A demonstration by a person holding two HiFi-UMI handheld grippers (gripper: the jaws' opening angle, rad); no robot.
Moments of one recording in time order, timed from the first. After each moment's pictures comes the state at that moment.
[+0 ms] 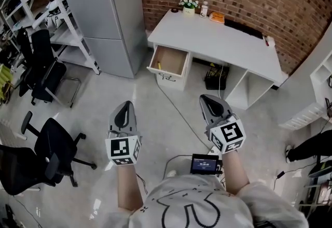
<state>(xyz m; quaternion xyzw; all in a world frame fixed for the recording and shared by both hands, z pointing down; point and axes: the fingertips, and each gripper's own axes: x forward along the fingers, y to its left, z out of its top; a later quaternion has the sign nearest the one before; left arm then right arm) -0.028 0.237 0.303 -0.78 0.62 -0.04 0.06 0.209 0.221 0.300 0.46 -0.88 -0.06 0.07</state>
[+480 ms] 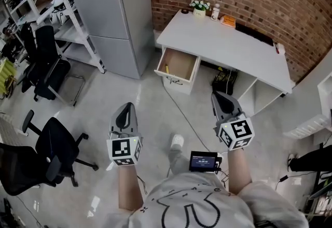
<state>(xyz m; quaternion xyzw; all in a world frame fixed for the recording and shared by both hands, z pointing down) -0.064 0.185 0.322 -0.77 0.63 -0.05 0.05 0.212 0.144 0.306 0.48 -0.87 -0.05 0.06</state>
